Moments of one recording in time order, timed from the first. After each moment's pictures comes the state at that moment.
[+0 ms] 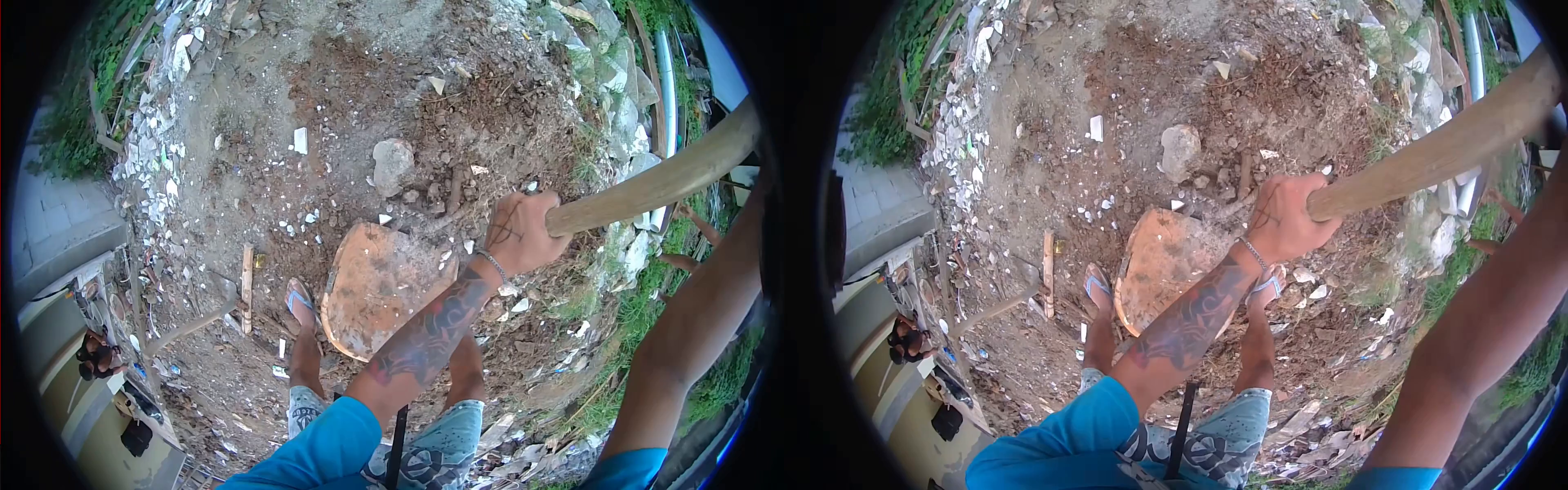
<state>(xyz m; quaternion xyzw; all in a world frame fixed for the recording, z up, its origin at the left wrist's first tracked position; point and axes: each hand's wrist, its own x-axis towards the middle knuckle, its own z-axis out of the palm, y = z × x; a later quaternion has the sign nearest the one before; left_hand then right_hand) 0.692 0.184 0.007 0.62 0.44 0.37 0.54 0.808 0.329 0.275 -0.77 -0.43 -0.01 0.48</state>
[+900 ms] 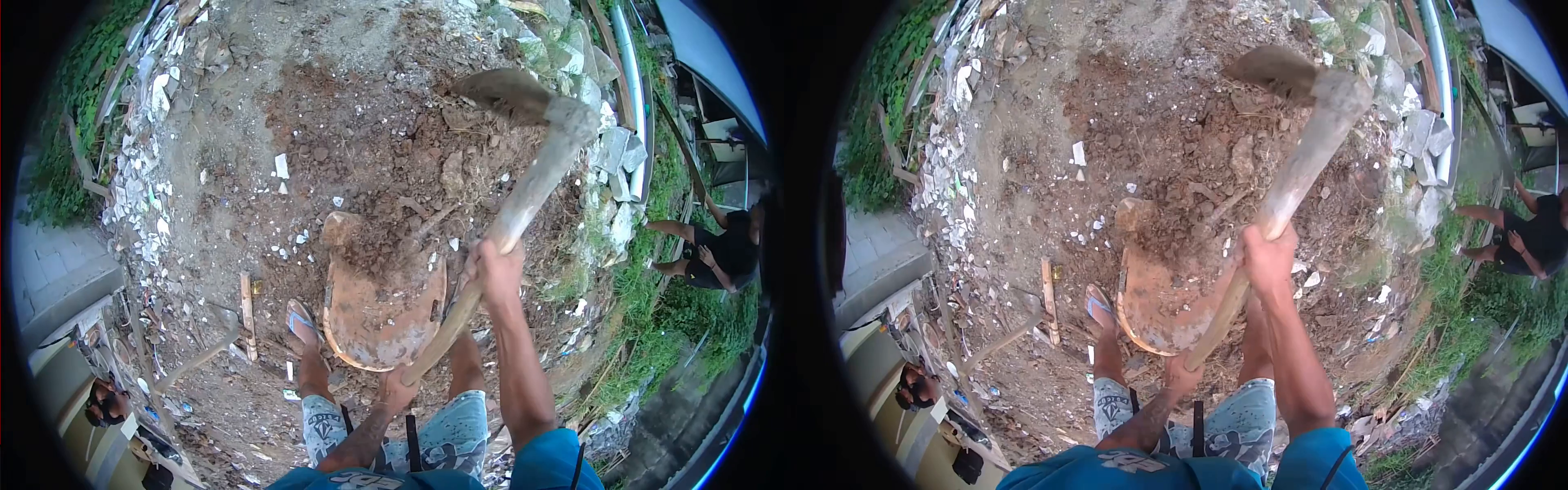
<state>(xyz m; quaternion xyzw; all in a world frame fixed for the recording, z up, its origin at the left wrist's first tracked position) 0.506 -0.147 -0.064 0.52 0.62 0.17 0.56 0.716 0.114 0.045 -0.72 -0.12 0.46 0.50</state>
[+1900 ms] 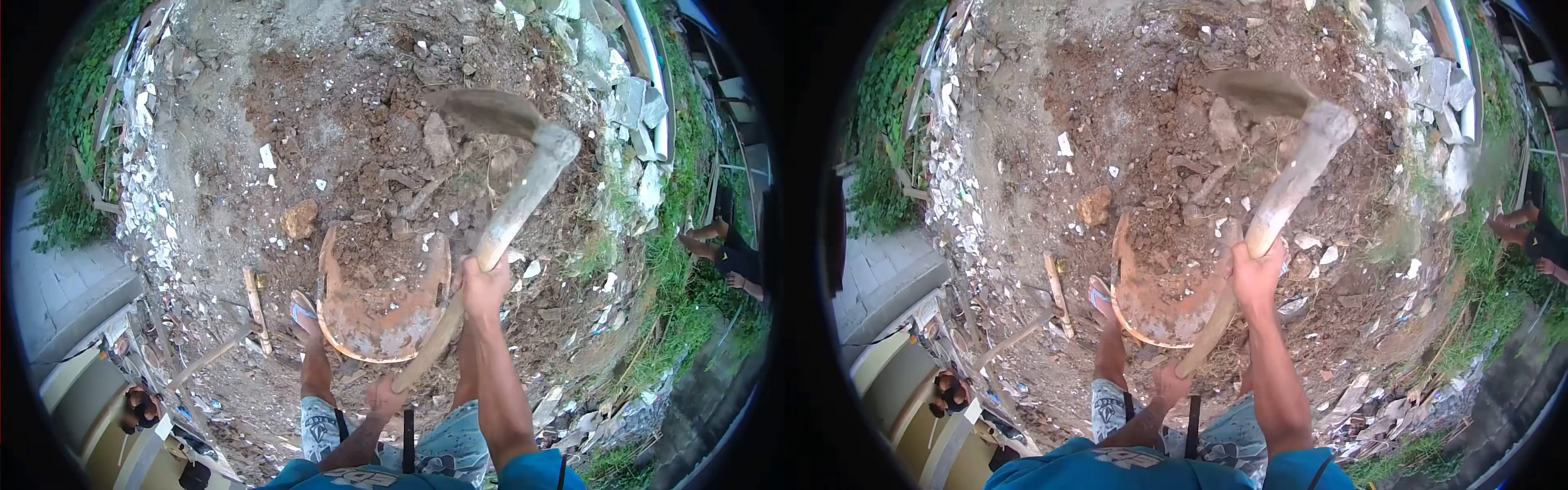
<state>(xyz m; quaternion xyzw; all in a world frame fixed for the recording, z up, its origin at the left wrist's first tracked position) 0.495 -0.227 -0.094 0.59 0.66 -0.04 0.46 0.747 0.001 -0.057 -0.74 -0.08 0.39 0.53</state>
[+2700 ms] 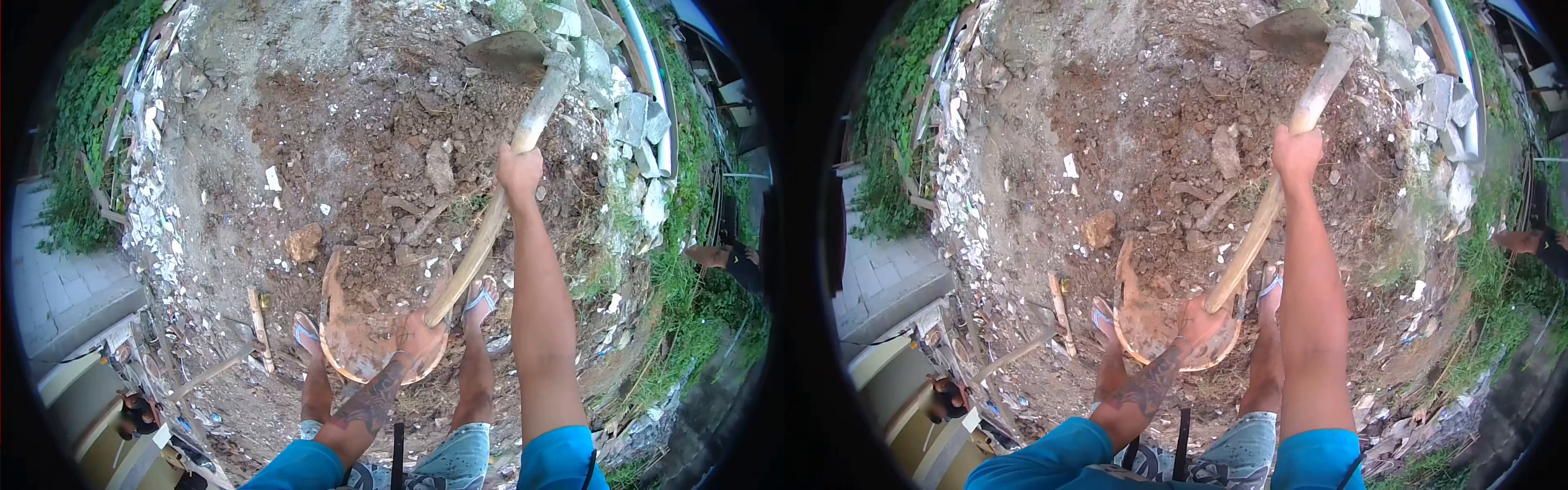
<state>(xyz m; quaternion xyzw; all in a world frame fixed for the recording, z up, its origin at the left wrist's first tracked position) 0.625 -0.035 -0.135 0.55 0.63 -0.02 0.55 0.887 0.183 -0.122 -0.91 -0.19 0.21 0.29</state>
